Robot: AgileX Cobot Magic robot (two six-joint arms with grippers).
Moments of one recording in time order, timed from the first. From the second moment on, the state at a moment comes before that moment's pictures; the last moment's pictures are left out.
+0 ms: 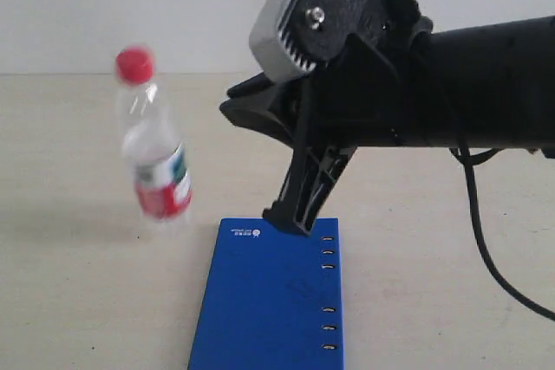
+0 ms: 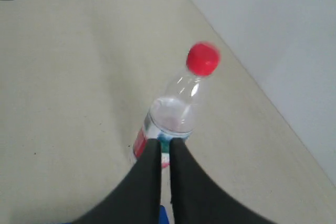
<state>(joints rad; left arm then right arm) 0.03 0.00 0.00 -0.01 0.28 0.01 0.73 1.27 -0.82 1.54 0.31 -2.07</state>
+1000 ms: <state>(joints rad) 0.03 0.00 0.00 -0.01 0.28 0.01 0.89 1.47 -0.81 1.26 0.04 -1.50</state>
